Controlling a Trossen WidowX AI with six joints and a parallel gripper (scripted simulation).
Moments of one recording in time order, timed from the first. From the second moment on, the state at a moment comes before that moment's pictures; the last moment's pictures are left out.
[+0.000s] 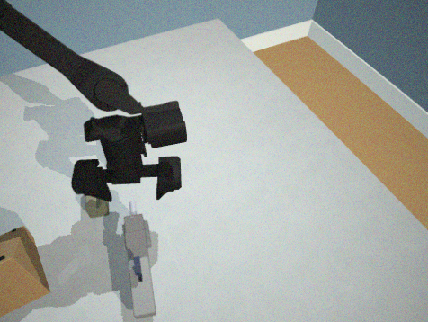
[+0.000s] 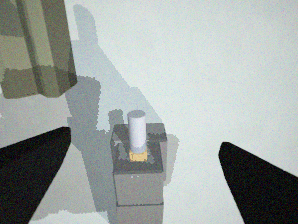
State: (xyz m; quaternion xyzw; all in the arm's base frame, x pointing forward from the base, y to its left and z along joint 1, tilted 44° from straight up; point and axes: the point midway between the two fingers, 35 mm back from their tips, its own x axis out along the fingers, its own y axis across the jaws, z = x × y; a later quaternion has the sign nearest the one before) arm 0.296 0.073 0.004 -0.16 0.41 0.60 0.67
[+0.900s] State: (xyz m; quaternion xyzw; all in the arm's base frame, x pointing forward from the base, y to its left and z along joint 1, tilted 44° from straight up) arm 0.294 0.092 -0.003 -0.20 0.36 0.62 0.66
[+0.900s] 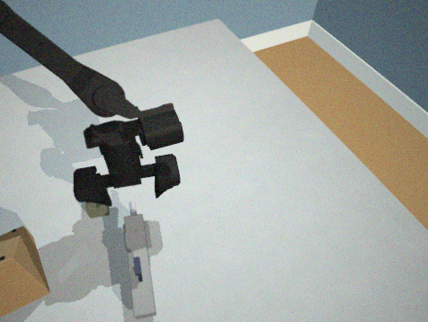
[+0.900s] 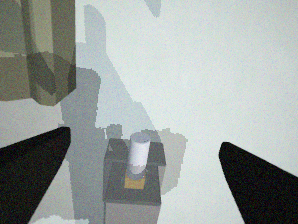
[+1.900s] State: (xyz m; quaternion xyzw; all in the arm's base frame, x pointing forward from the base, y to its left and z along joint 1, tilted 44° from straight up) arm 0.288 0.111 -0.037 -0.20 0.36 0.63 0.66
